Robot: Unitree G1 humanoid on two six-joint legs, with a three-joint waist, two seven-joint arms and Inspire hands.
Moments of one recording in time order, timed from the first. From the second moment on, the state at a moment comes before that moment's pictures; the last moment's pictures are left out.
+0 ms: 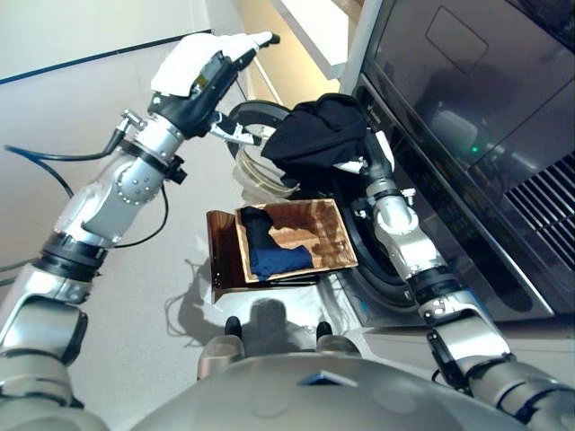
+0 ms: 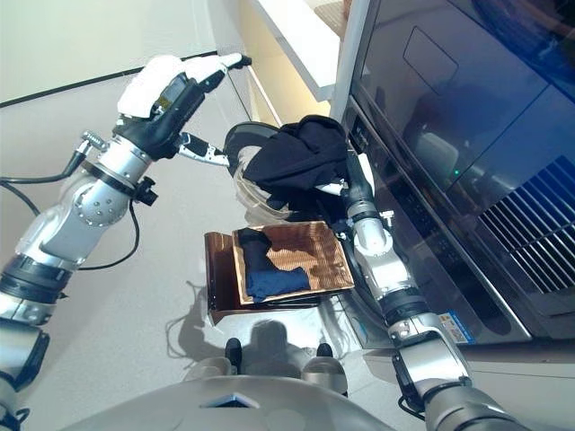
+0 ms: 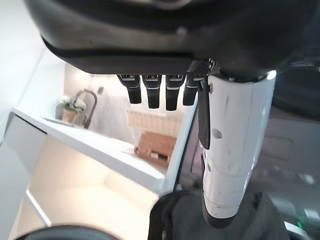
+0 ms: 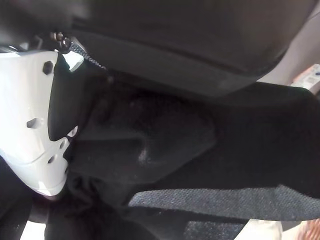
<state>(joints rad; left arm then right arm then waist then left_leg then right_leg) -0.48 0.80 -0.39 0.08 0.36 -0.27 0.04 -0.35 -0.34 0.29 0.46 0.22 -0.09 -0.13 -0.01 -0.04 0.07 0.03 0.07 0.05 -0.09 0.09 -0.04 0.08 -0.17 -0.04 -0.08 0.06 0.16</state>
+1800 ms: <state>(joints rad) -0.54 0.69 -0.53 0.08 0.14 -0.28 -0.10 -0.35 -0.34 0.34 0.46 0.25 -0.09 -0.10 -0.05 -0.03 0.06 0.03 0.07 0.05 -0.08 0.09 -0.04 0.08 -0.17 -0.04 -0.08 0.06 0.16</state>
